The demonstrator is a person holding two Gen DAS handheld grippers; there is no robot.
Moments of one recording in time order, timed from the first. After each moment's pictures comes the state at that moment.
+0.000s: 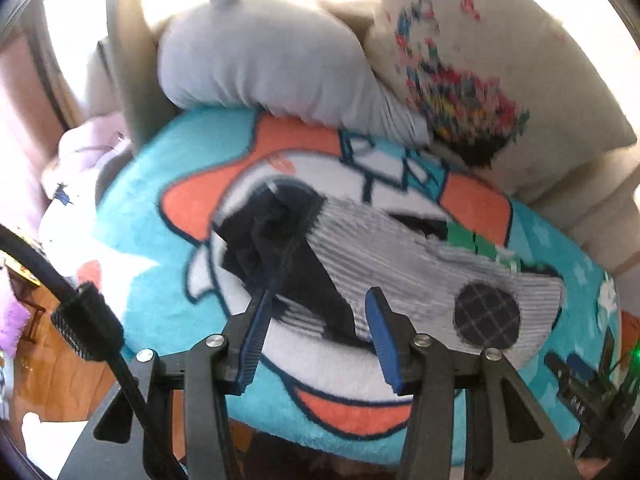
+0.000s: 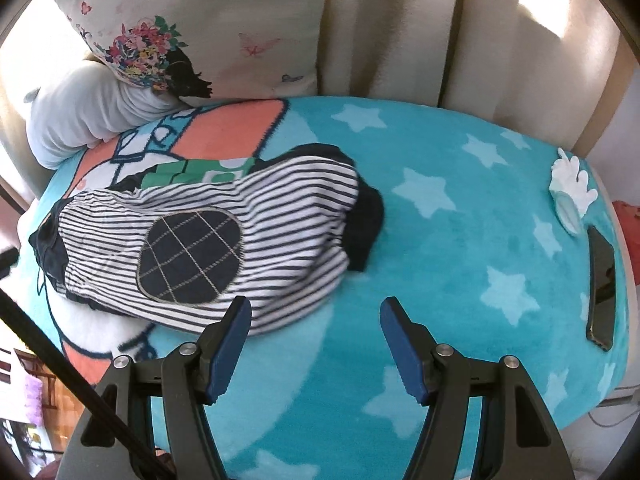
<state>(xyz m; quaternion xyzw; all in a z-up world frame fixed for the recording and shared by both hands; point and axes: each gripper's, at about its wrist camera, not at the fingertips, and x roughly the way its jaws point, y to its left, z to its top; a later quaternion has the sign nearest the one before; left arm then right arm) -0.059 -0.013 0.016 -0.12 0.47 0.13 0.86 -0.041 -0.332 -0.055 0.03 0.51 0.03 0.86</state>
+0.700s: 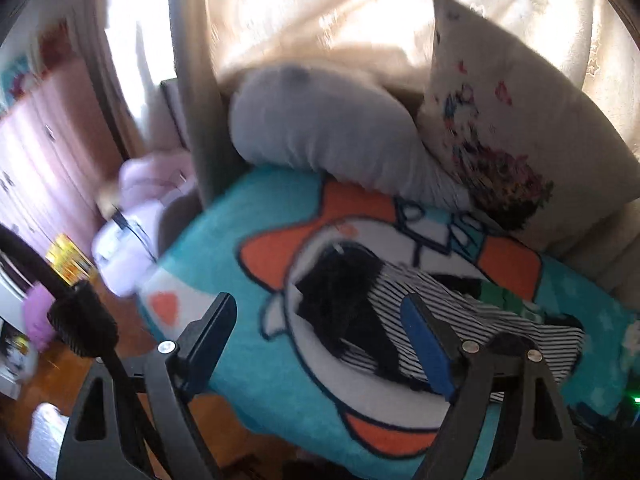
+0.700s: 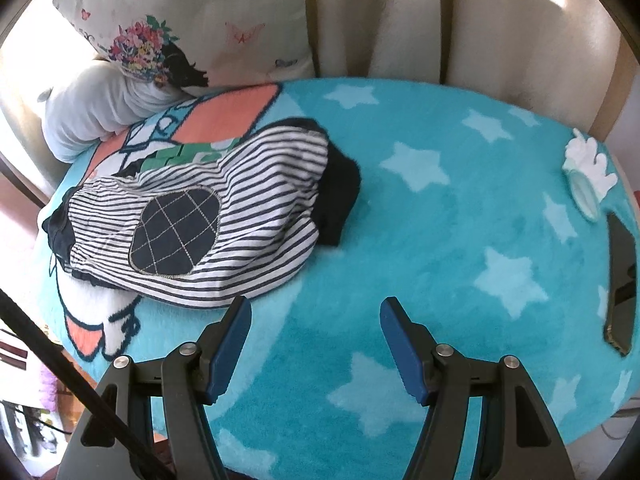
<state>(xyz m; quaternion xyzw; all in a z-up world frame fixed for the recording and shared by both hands) -0.075 0.008 0.061 -0.10 0.42 0.21 0.88 -0.045 -0.364 -0.075 0.06 0.52 0.08 0.85</state>
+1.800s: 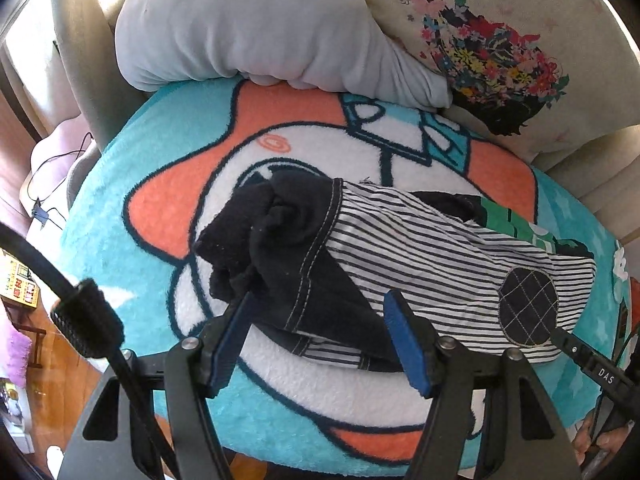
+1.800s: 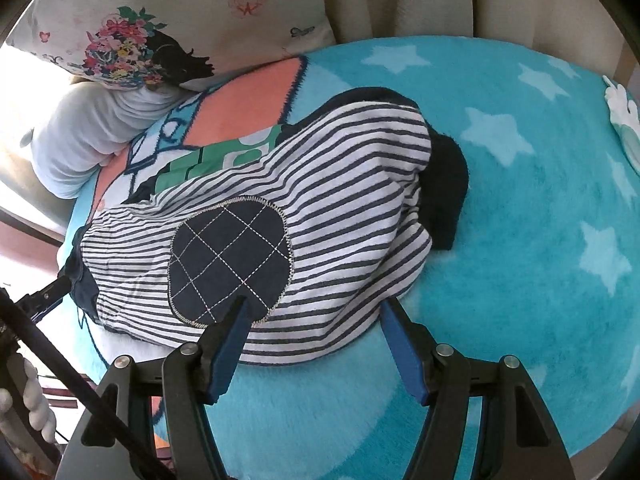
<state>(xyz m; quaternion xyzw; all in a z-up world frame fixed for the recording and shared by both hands) -0.012 0.018 -0.037 -0.09 0.54 0.07 0.83 -0.010 -0.314 -0.094 0.15 0.57 0.07 0.81</state>
